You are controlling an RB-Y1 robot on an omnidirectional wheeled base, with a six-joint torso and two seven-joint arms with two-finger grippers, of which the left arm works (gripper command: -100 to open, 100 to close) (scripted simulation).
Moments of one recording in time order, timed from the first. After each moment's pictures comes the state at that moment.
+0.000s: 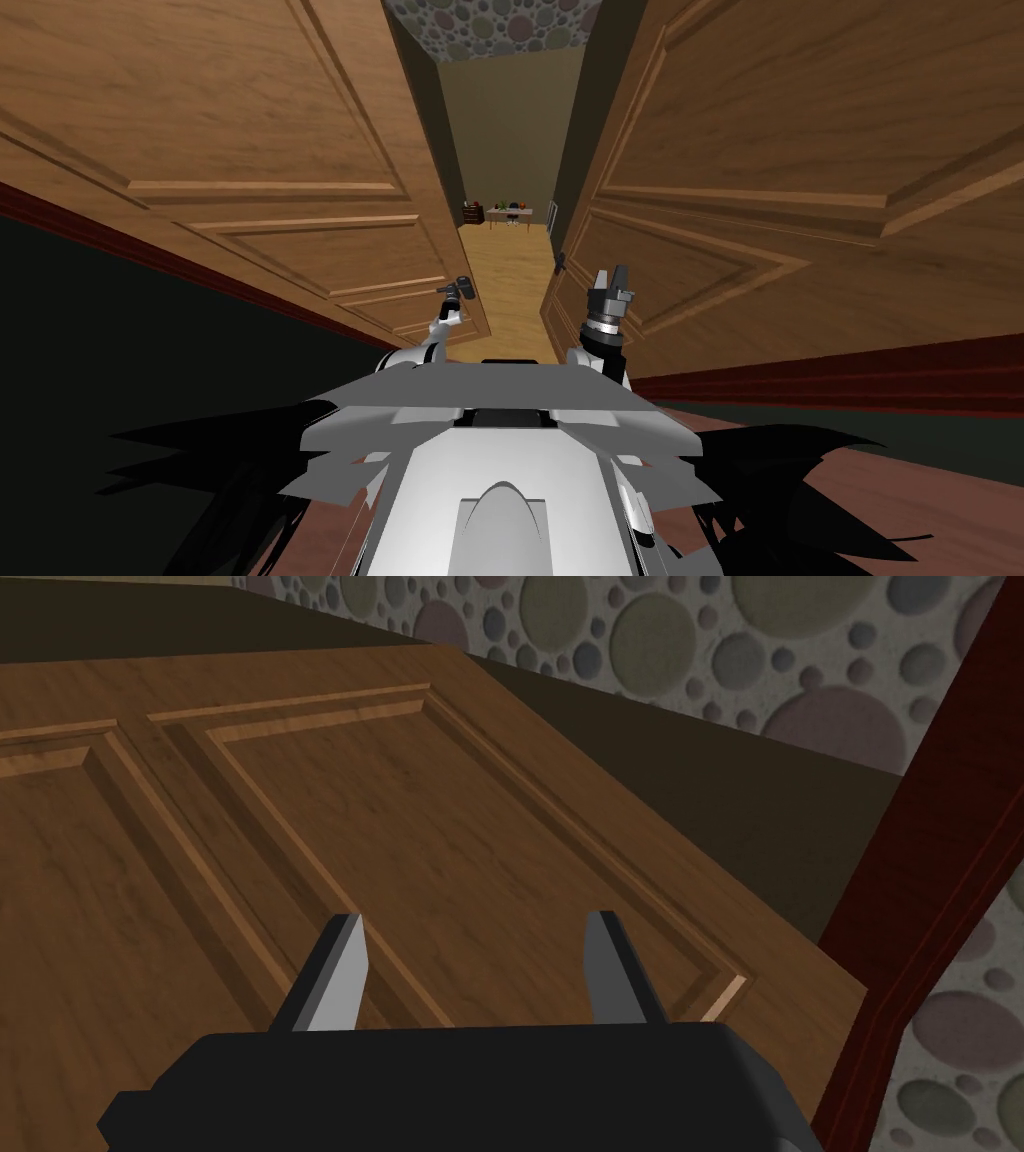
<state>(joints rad) -0.47 0.17 0.33 -0.61 0.14 -0.47 -0.08</state>
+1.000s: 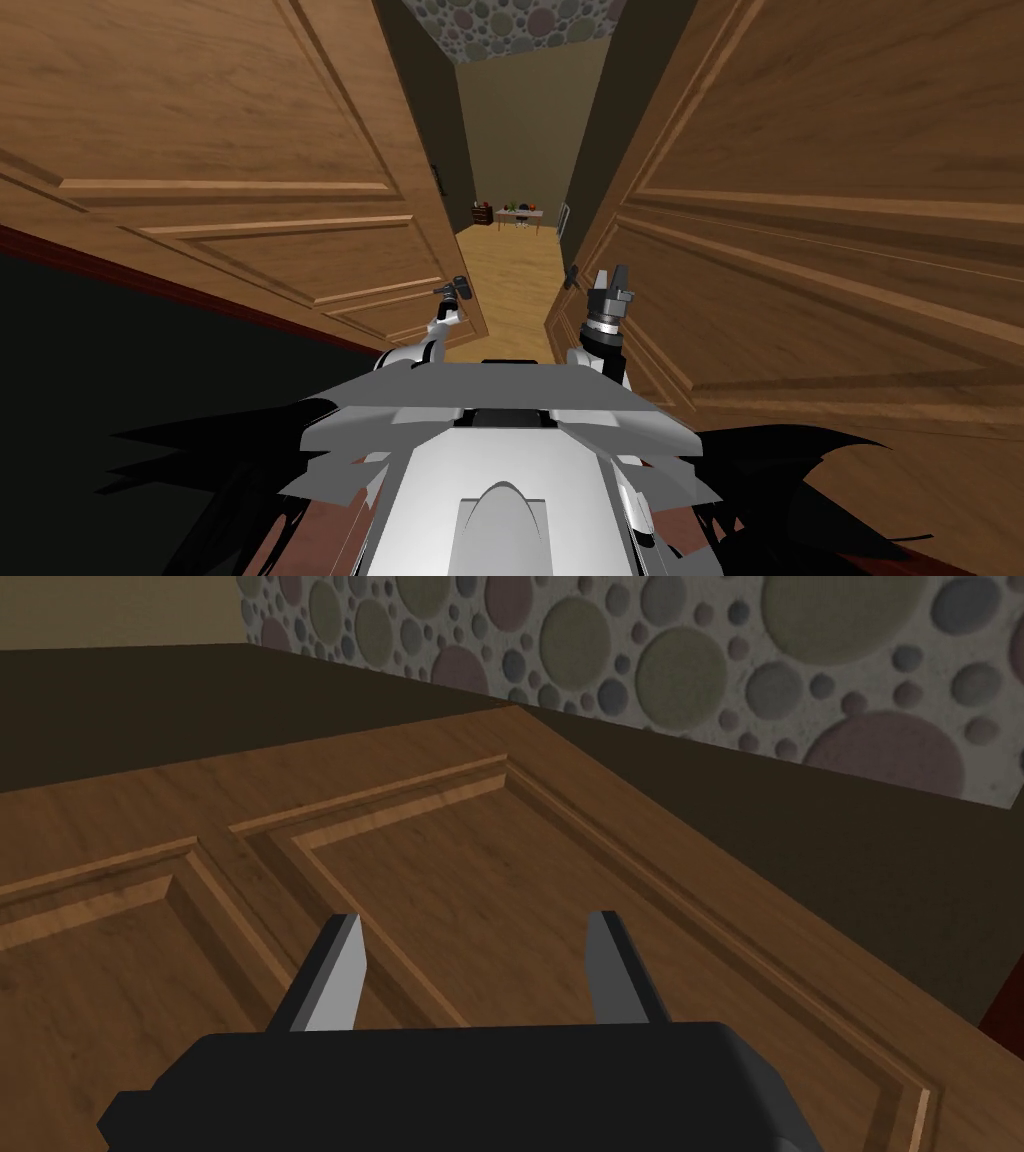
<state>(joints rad) -0.49 0.18 0.37 -0.57 0.16 -0.49 -0.11</state>
